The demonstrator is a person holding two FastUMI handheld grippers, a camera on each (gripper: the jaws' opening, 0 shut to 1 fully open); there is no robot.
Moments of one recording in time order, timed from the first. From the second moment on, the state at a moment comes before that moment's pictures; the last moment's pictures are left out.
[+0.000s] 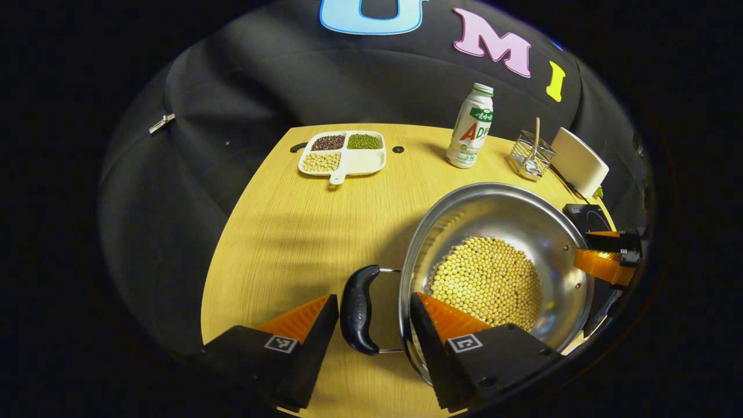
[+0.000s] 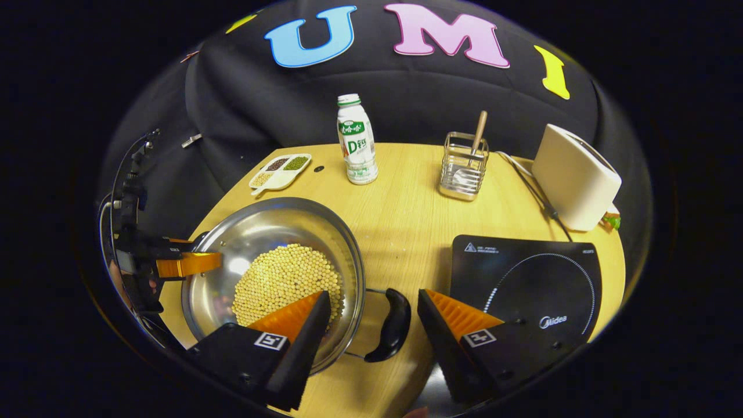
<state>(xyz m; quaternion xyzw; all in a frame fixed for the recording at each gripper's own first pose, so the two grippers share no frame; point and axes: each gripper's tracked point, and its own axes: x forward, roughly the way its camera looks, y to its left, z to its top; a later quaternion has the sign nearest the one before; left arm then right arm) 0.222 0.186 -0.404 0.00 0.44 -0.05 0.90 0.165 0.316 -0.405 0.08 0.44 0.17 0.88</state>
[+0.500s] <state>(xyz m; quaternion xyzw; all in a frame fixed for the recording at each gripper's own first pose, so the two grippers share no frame) 0.195 0.172 -0.387 -0.04 0.44 -0.04 0.90 0.151 0.303 -0.415 0.09 0.50 0.15 0.85</state>
